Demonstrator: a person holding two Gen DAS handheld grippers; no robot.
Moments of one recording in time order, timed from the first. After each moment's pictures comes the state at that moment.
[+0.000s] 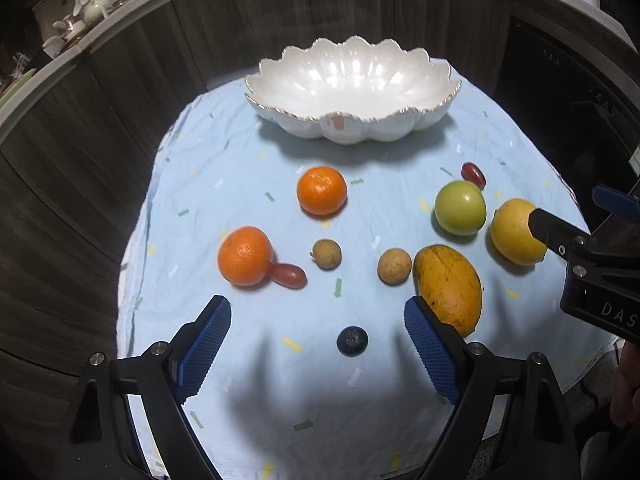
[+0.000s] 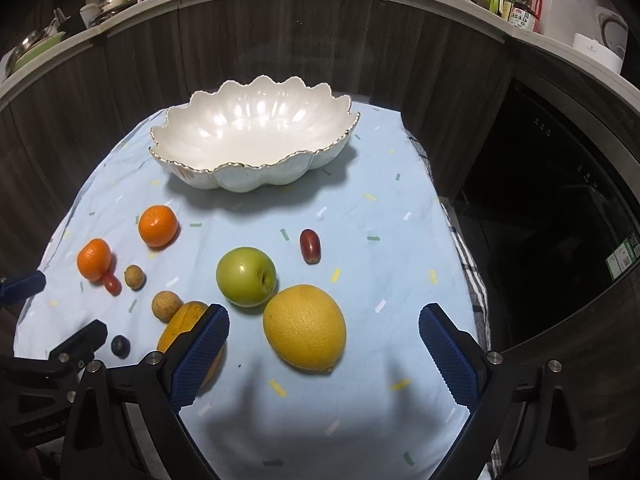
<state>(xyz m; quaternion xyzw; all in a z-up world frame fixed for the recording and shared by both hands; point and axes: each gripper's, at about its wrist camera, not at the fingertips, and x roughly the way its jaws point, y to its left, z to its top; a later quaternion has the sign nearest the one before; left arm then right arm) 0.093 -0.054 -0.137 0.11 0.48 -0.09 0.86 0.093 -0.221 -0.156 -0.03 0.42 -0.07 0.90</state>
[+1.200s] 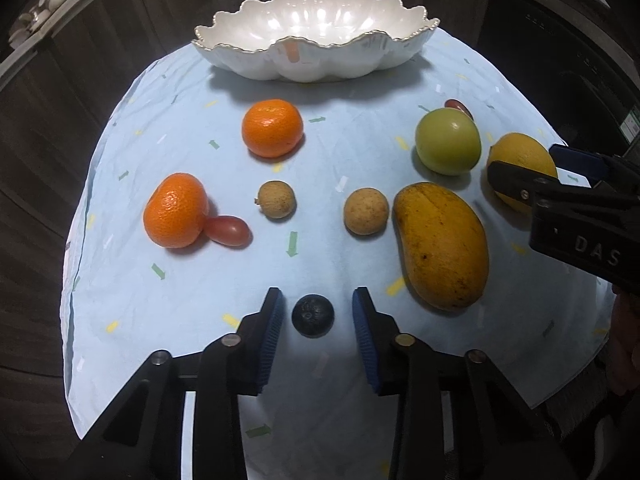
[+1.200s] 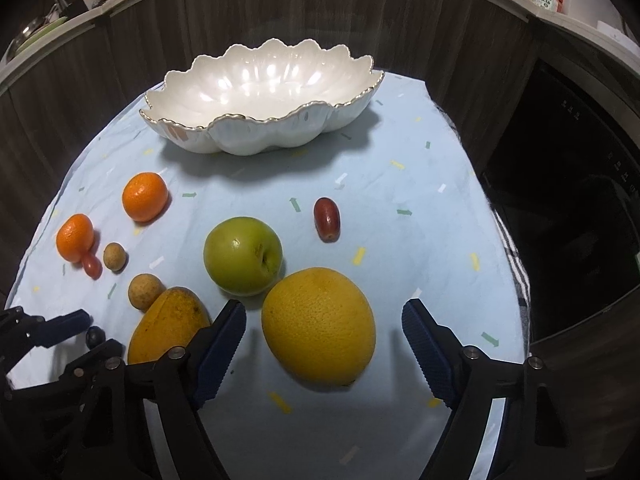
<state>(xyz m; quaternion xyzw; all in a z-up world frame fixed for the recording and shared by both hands) 0.091 -0.069 -0.186 0.12 0.53 -0.14 0.83 0.116 -0.222 -0.200 -0.02 0.45 -0.05 0.89</state>
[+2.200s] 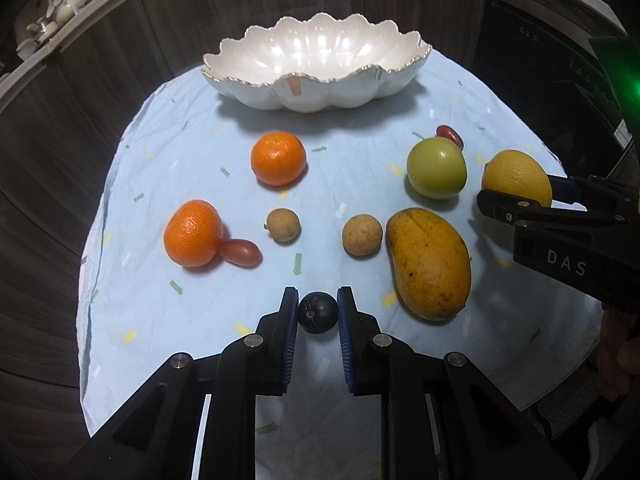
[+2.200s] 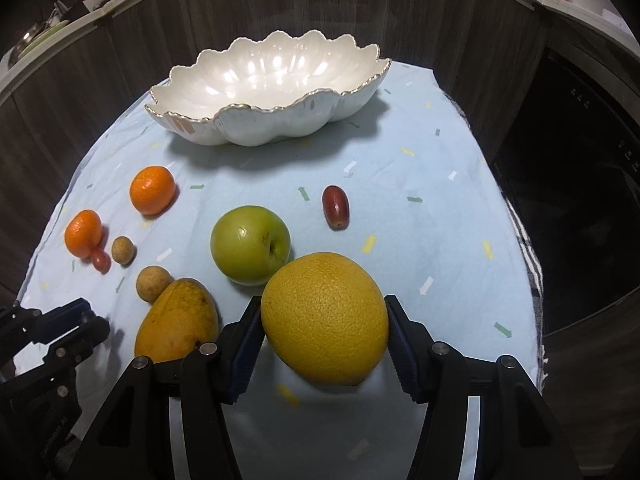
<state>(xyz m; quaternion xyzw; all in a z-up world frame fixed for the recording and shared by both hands) 0.087 -0.066 -0.165 0.12 0.49 -0.13 0.85 0.111 -0.221 -0.198 0.00 0.46 -0.03 0.89</state>
